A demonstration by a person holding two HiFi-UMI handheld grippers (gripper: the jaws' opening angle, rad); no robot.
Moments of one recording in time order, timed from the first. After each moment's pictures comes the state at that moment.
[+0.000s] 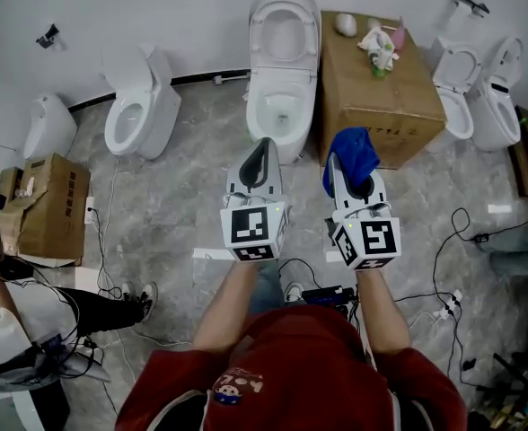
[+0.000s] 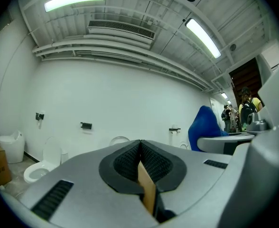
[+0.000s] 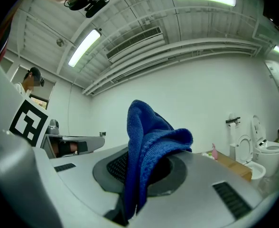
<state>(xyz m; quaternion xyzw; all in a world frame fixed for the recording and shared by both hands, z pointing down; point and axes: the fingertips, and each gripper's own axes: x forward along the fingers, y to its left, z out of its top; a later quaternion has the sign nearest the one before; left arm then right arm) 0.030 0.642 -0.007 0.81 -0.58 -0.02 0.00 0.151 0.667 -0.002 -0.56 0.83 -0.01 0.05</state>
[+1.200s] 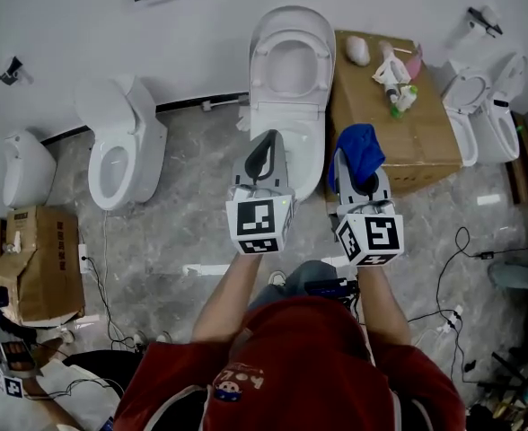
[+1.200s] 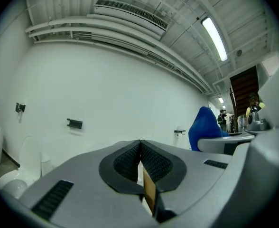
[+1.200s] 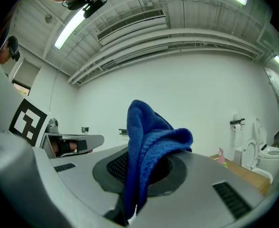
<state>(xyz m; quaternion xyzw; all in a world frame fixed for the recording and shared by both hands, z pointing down) -0.072 0.255 -0.014 0.84 -0.53 -0.03 0.02 0.045 0.293 -0.009 -0.61 0.79 -0.01 0.02</state>
